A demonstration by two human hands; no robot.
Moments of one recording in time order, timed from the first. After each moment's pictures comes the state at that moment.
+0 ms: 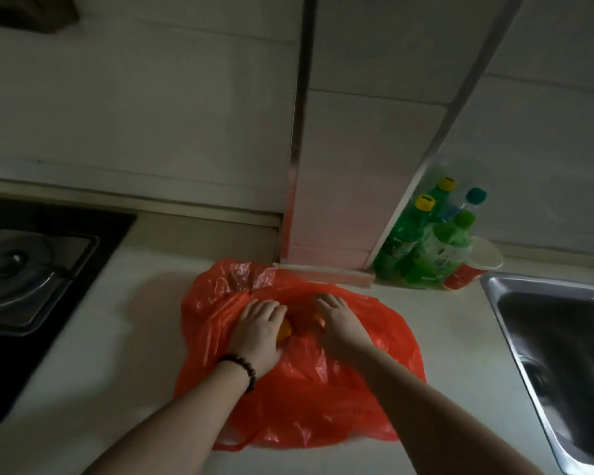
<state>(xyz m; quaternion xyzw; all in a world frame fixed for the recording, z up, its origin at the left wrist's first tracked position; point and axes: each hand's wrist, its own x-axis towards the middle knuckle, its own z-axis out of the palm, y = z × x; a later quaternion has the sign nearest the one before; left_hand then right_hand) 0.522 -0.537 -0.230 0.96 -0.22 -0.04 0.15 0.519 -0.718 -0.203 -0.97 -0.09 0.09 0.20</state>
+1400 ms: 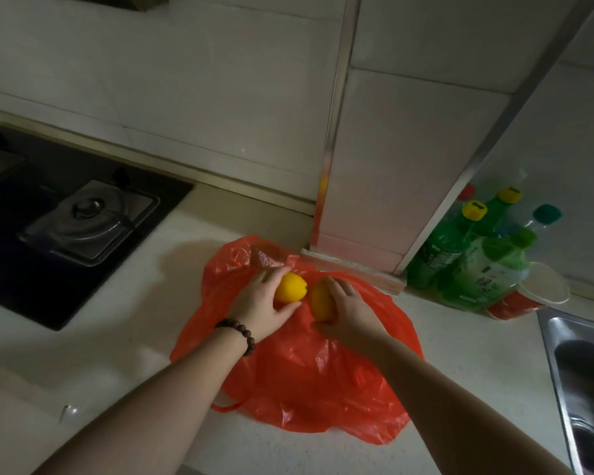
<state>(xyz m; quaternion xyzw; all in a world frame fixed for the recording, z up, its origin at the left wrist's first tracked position) 0.515 -0.534 -0.206 0.95 -0.07 0.06 0.31 0.533 -0.732 -0.199 -0.95 -0.16 0.14 0.24</state>
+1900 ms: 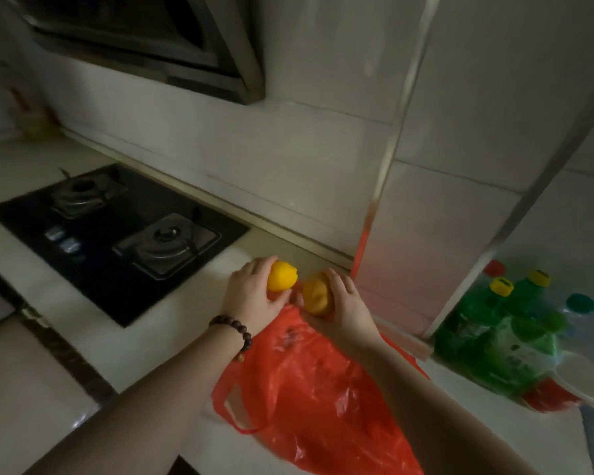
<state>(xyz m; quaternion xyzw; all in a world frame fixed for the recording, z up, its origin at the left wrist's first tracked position) 0.491 -0.484 -0.108 0.94 0.05 0.27 0.23 0.533 -0.668 -0.104 -0.90 -0.27 0.00 0.34</state>
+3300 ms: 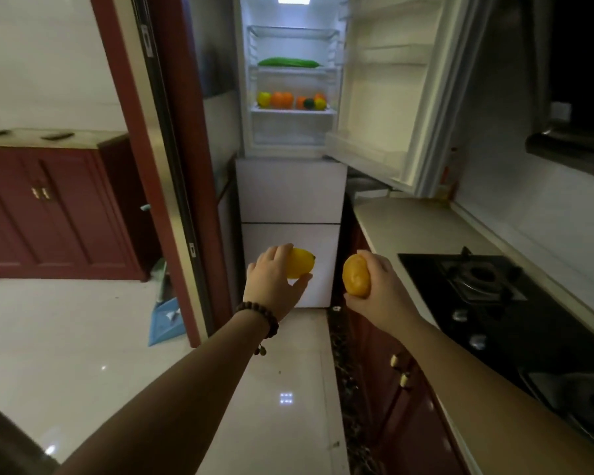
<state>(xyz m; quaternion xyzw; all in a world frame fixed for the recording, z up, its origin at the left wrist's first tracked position) 0.061 0.075 -0.010 0.77 0.51 0.36 0.09 0.260 0.017 -0.014 -0.68 -0.65 0.09 0.34</state>
